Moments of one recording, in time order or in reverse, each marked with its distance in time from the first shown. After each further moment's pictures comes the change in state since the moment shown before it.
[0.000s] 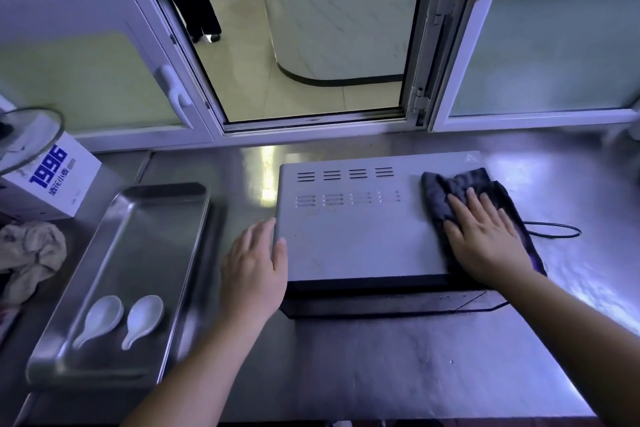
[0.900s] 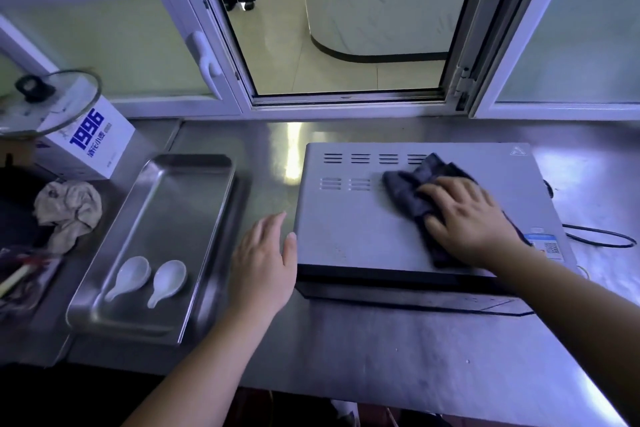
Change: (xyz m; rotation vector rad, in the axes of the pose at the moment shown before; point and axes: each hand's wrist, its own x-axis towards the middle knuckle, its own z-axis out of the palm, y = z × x) left_hand -0.018 -0.012 0.000 0.037 -0.015 -0.081; right_hand 0.025 -0.057 0.002 -0.109 0.041 -0.454
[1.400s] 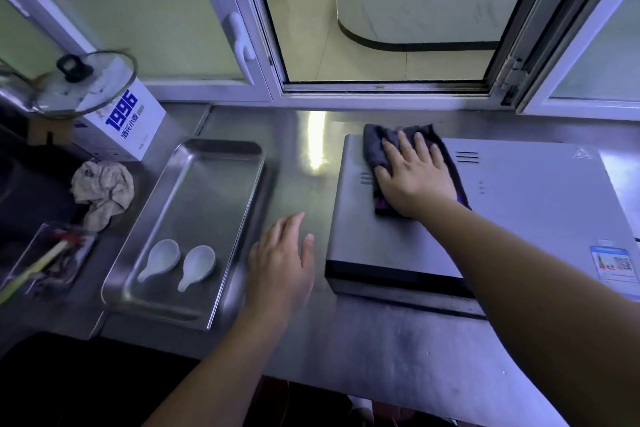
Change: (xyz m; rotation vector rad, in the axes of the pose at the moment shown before) left_hand -0.006 -0.032 -0.008 -0.004 -0.015 -0.049; right_hand 0.112 -0.127 0.021 0.079 -0.151 0.078
